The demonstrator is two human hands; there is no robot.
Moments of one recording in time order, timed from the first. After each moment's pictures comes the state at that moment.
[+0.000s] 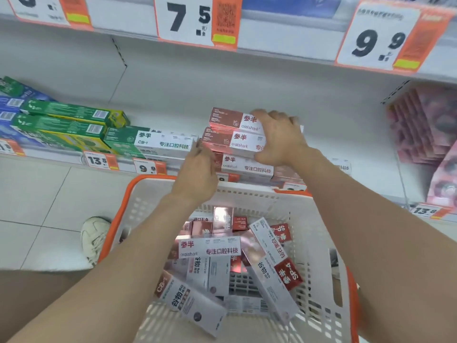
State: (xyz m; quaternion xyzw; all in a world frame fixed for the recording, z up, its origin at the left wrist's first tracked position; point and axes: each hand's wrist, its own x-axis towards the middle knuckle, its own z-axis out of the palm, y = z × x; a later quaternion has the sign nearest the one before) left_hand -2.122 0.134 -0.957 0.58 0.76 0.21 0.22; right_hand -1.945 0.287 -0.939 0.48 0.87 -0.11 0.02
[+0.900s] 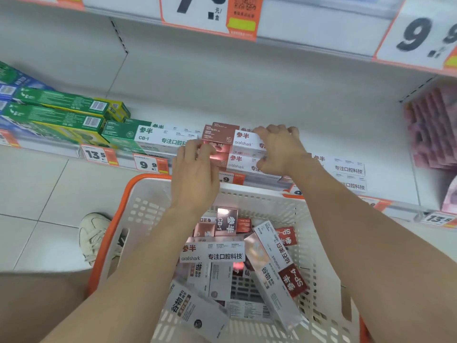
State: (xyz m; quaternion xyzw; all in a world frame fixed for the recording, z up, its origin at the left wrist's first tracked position) left_hand -2.128 0.128 -0.994 0.57 0.78 0.26 0.04; right_hand -1.952 0.296 -0.995 0.45 0.88 -0.09 0.10
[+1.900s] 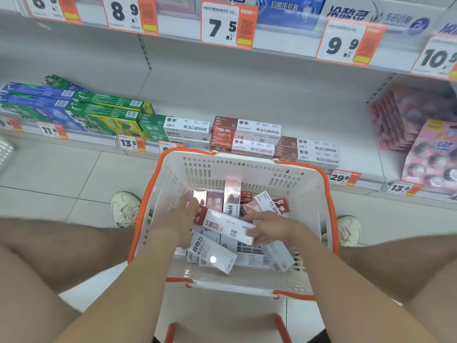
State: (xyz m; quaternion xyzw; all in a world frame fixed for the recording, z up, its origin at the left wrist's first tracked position) left_hand -2.152 -0.061 -1.004 0.59 0.73 -0.13 0.32; right_hand -1.880 0.042 -0.984 0.49 0.58 -0.62 0.17
